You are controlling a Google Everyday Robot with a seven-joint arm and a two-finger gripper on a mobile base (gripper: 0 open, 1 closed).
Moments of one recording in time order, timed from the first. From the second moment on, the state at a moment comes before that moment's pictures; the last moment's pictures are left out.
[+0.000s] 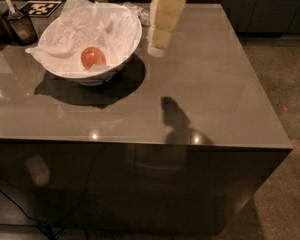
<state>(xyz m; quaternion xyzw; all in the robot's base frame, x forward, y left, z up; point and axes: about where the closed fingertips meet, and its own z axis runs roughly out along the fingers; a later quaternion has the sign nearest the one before) 0.559 -0.025 1.046 -0.68 0.70 -0.01 0.21</state>
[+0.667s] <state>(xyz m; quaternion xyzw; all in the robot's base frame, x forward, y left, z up) 0.652 0.044 1.030 -0.69 0.68 0.03 0.23</state>
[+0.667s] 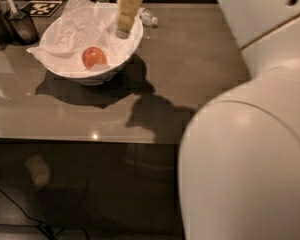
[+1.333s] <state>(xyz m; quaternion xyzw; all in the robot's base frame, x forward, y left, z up) 0.678 0.064 1.021 -0.69 0.68 0.03 0.25</state>
